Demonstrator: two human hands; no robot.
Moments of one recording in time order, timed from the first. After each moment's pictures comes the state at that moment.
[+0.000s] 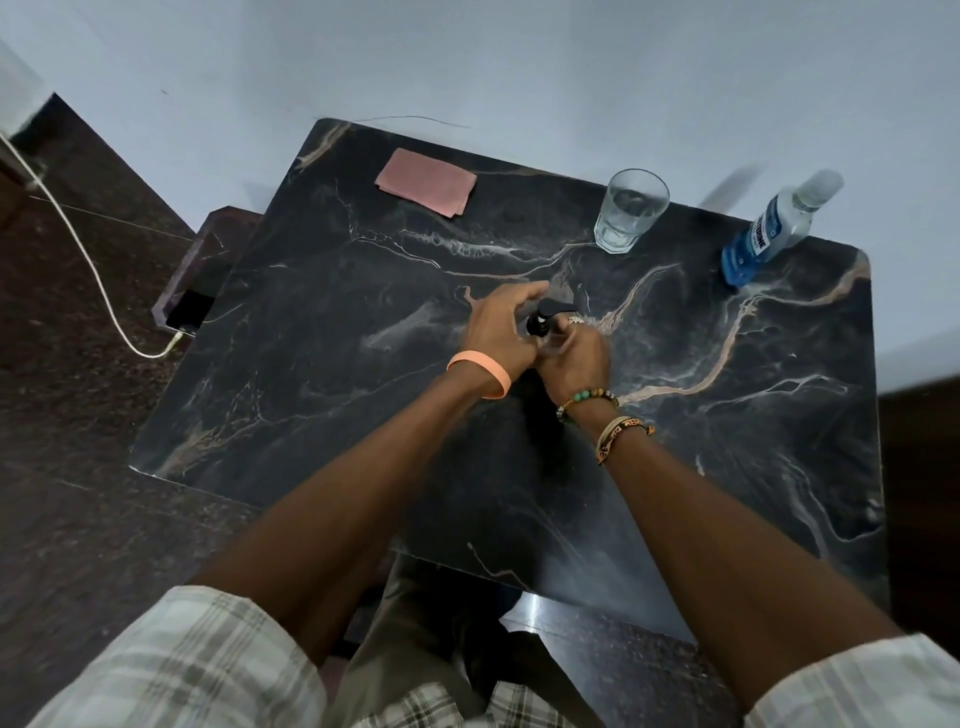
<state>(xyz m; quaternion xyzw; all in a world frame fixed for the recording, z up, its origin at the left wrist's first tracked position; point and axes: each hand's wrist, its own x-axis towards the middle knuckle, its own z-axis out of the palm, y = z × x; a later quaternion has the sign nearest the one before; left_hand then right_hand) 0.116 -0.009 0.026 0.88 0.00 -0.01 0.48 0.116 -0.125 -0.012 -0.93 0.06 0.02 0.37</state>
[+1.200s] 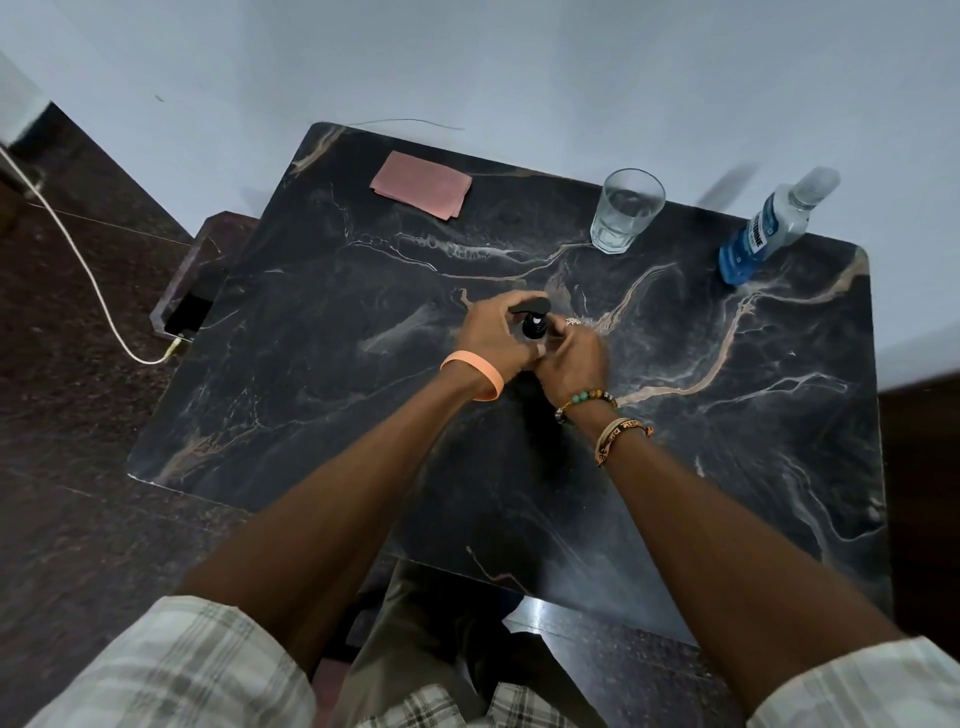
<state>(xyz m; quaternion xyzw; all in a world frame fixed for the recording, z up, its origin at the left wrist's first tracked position) 0.122 -0.007 0.015 0.83 0.03 -0.07 0.55 0.116 -0.129 -0.013 -0.92 0.05 0.02 0.39</state>
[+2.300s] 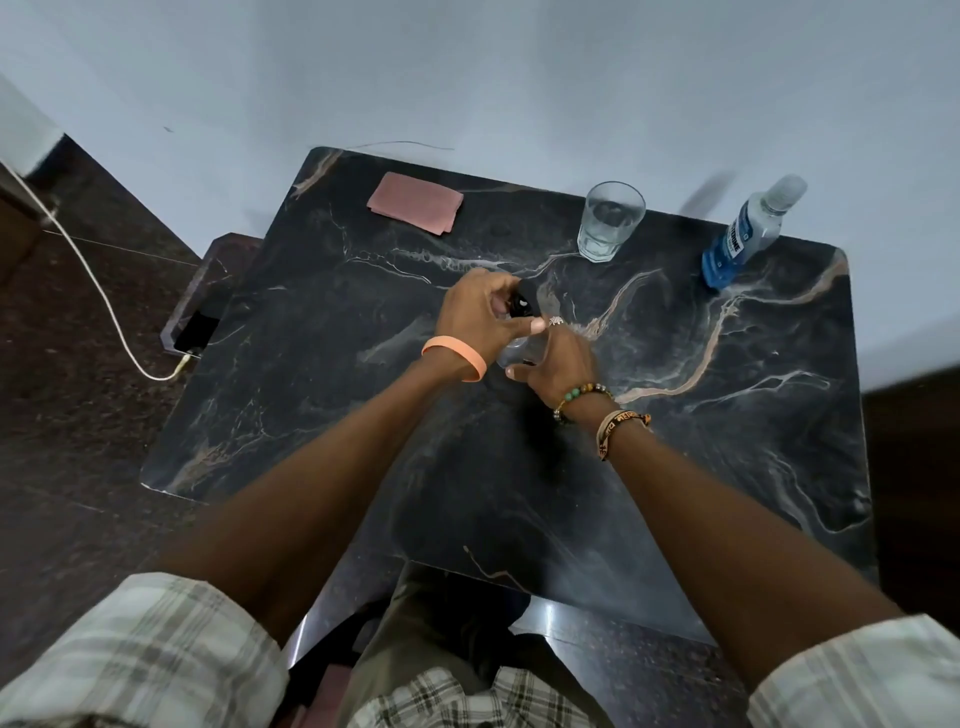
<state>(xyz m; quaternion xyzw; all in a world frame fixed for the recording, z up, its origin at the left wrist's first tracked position) 0.131 0.002 0.053 0.88 0.00 -0.02 0.48 0.118 -0.135 -0.001 -0.94 0.01 0.08 0.32</state>
